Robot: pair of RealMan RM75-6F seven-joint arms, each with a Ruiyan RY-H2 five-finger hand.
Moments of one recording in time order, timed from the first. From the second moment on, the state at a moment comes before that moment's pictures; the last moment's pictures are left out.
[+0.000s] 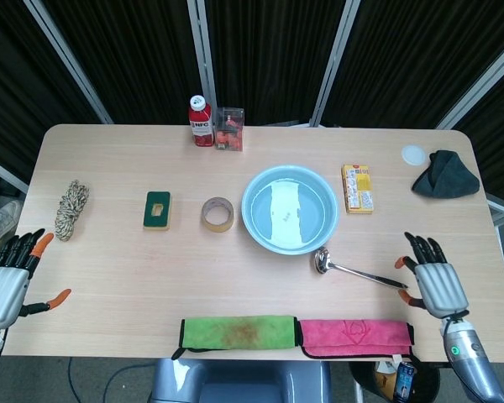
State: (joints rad) left arm -0.13 -1.13 -0.01 -1.60 1.55 1.44 0.04; right arm 0.23 -1.27 0.08 -1.50 -1.45 1.22 -0.11
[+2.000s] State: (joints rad) left arm -0.15 -1.12 -0.01 -1.57 1.53 1.40 -0.01; right arm 0.45 -1.58 0.10 -1.13 -1.21 0.87 -0.12
